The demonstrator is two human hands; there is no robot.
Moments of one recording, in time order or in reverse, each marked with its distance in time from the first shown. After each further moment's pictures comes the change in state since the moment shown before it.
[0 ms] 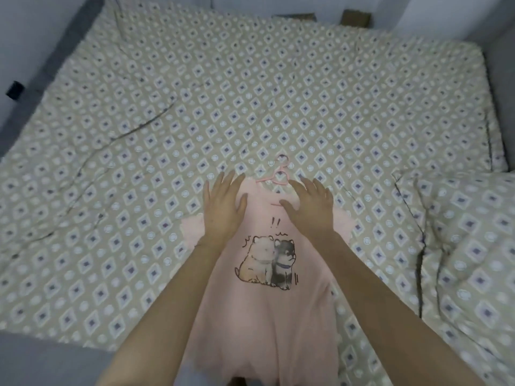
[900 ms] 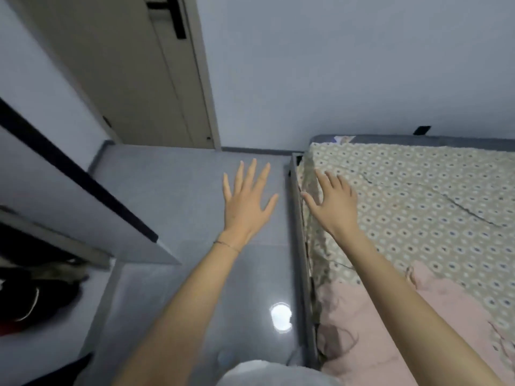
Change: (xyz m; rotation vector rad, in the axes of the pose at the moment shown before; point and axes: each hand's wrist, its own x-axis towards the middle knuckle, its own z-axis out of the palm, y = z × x) left_hand -0.685 0.008 -0.367 0.428 0.622 -1.145; right_hand -0.531 -0.417 -0.020 -0.089 -0.251 -1.330
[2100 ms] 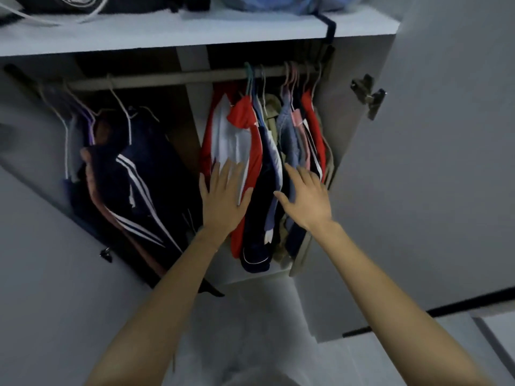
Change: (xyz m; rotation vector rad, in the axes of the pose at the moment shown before) left_hand -0.295 -0.514 -0.283 0.453 0.562 -1.166; right_hand -0.076 -0.741 0.181 0.253 -0.352 -1.427
